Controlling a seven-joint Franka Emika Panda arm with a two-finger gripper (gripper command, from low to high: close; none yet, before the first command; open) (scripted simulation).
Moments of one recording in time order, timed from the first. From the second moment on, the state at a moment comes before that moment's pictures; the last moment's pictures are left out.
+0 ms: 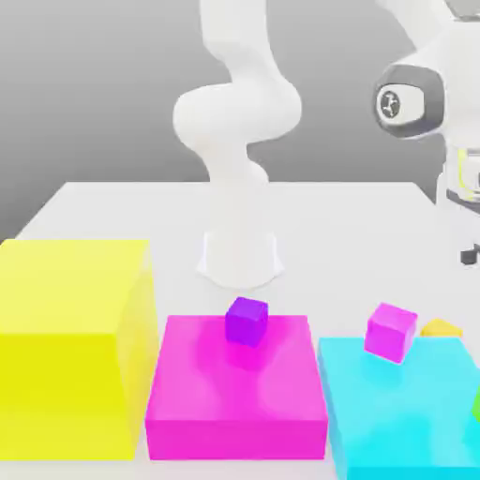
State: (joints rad) arm 0.68 -0.04 0.09 -2.60 0.07 2.71 -0.37
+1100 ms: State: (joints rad) arm 0.59 -0.06 -0.01 -2.66 -0.05 2.69 -0.62
